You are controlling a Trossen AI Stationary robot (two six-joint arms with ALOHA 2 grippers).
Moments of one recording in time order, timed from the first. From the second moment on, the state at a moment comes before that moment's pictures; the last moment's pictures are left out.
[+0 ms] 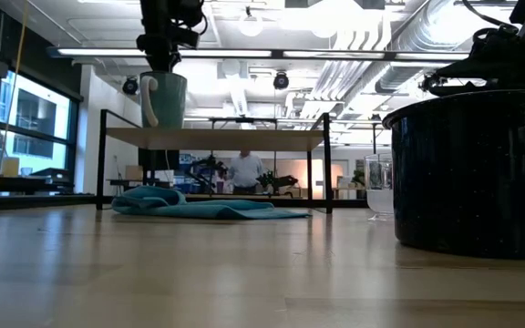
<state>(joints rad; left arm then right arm) 0.94 1.69 1.90 -1.46 -0.12 0.70 0.03 0.05 0.01 0.01 0.03 0.70</state>
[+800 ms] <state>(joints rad) 0.93 1.69 1.90 -1.41 -0.17 0.70 0.03 0.05 0.01 0.01 0.03 0.71</state>
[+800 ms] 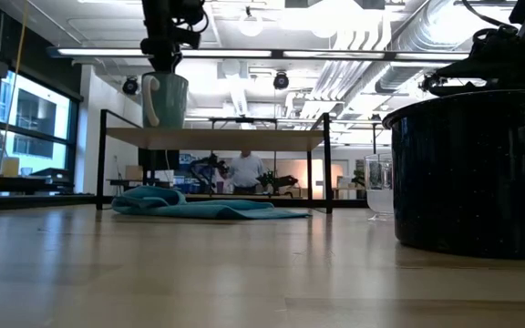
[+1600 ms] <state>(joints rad) 0.94 1.69 1.90 -1.43 -0.18 0.66 0.03 0.05 0.01 0.01 0.03 0.71</state>
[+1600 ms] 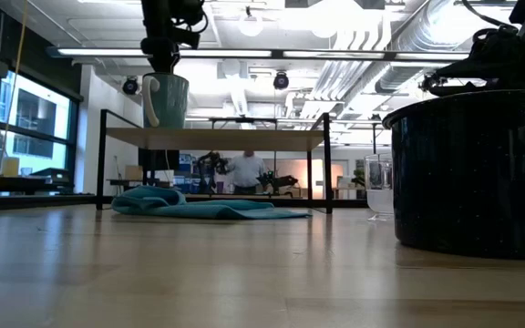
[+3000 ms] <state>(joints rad) 0.94 1.42 2.09 -1.27 0.10 0.30 0.03 0.05 0.01 0.01 0.03 0.79</state>
